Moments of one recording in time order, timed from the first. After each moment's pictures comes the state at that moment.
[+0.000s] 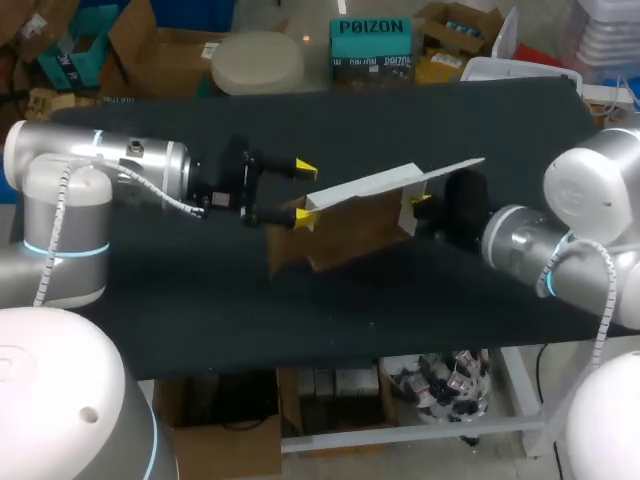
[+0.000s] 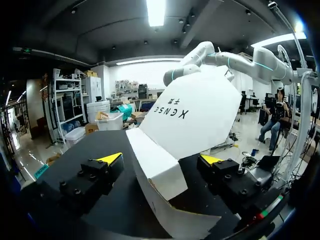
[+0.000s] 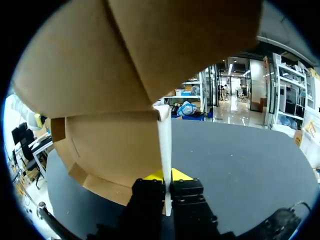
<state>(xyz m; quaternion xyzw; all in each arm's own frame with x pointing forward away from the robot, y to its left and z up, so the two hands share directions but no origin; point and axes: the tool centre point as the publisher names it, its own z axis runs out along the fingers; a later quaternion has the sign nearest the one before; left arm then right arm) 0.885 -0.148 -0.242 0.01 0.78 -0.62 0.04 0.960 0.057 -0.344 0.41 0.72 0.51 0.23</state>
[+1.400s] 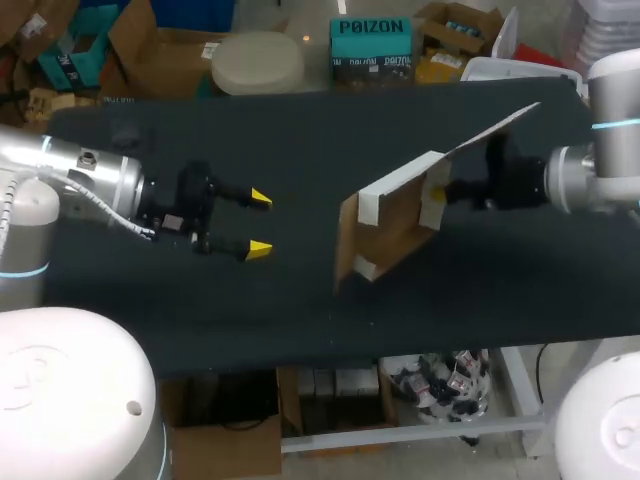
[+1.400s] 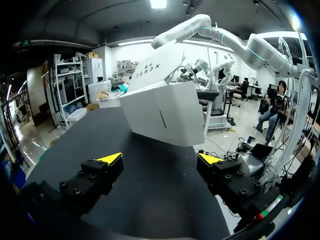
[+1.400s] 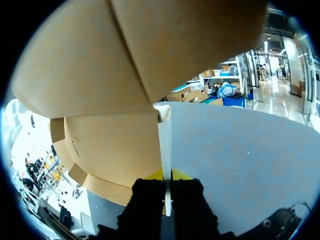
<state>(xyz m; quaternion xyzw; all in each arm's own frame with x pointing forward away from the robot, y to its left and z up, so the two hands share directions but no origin) 0.840 -0.078 -0.263 -0.01 0.84 -0.54 0.03 0.963 0.023 -0.327 0.32 0.79 0.52 0.03</state>
